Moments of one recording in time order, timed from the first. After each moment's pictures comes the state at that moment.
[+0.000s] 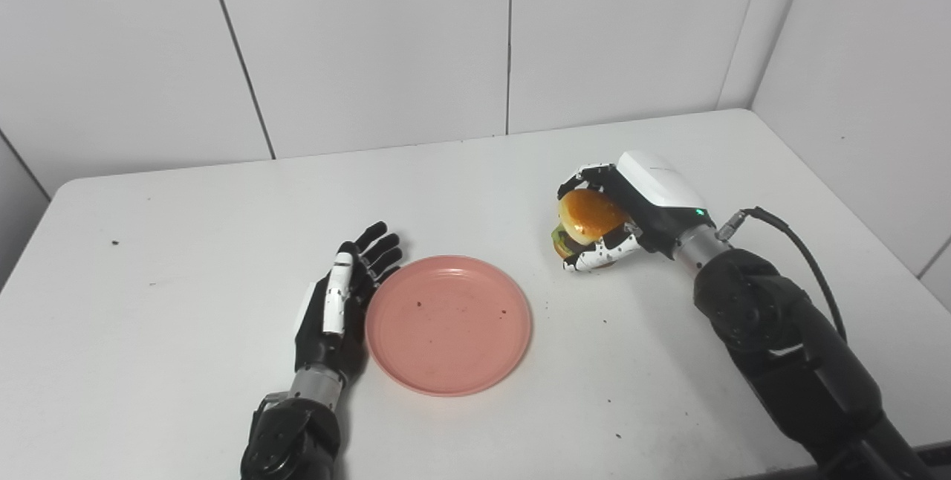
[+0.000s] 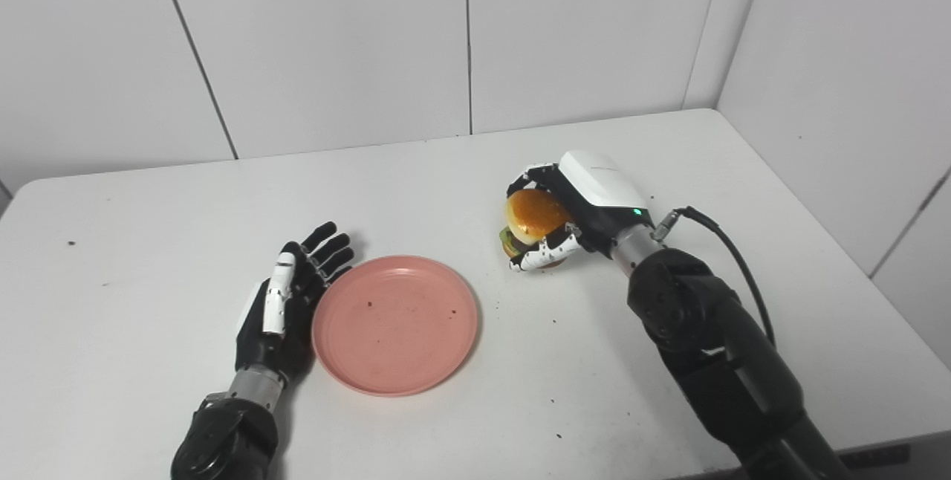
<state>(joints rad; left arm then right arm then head) -0.23 -0.11 -0.03 0.18 -0.21 0.10 -0.13 -0.42 -0.45 0.24 -0.15 -0.60 0.22 0.29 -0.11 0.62</state>
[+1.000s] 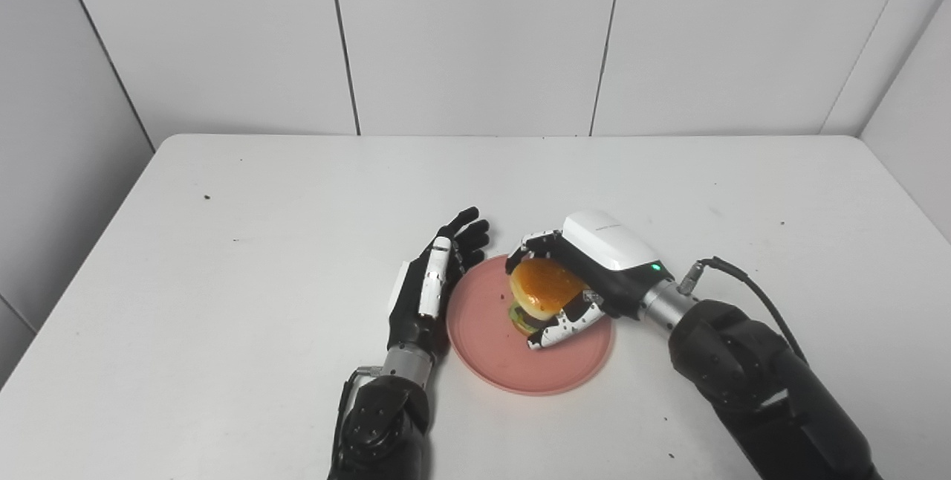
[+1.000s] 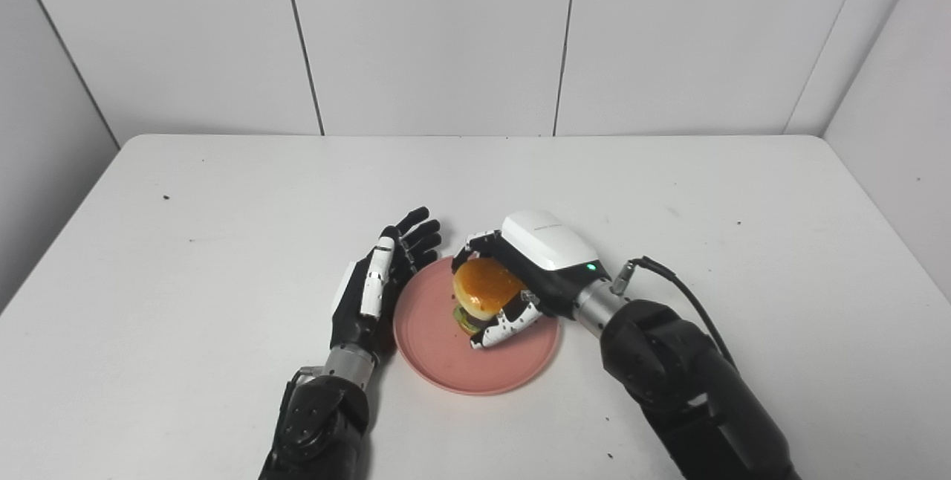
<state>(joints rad) -0.23 -0.18 -0.04 0.23 -0.13 -0.02 -0.06 -0.45 -0.36 0.45 -0.09 -0.65 0.06 0.39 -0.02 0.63</state>
